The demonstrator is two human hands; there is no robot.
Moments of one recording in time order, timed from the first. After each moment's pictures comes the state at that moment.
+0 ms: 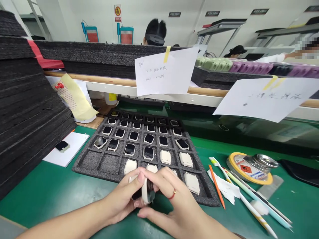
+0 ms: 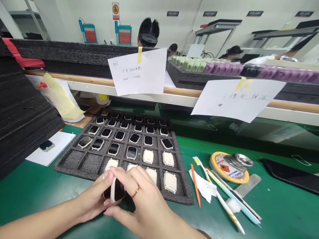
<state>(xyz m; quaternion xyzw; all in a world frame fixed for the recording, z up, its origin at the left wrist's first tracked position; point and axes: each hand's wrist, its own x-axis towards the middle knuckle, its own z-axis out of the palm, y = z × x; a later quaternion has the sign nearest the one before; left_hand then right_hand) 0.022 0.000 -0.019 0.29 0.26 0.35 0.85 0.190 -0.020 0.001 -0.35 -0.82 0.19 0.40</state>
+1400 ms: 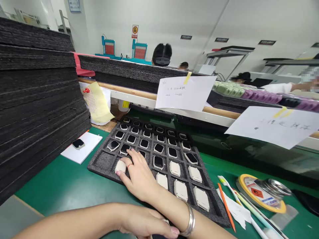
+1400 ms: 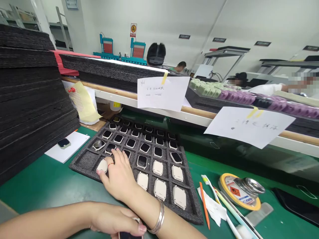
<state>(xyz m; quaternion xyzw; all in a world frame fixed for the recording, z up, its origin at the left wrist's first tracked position) 0.023 -0.004 -0.035 0.49 0.34 -0.05 0.80 0.089 0.042 -0.029 -0.42 -0.84 0.22 0.27</state>
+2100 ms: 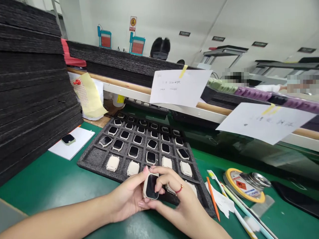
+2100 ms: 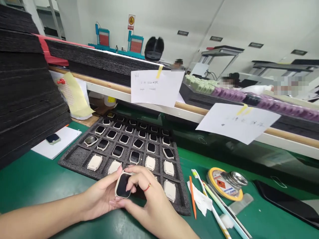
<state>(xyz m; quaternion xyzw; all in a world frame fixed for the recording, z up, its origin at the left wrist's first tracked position) 0.022 0.003 -0.022 0.19 0.24 0.32 0.90 0.195 -0.019 0.002 -0.39 -0.81 0.24 0.36</state>
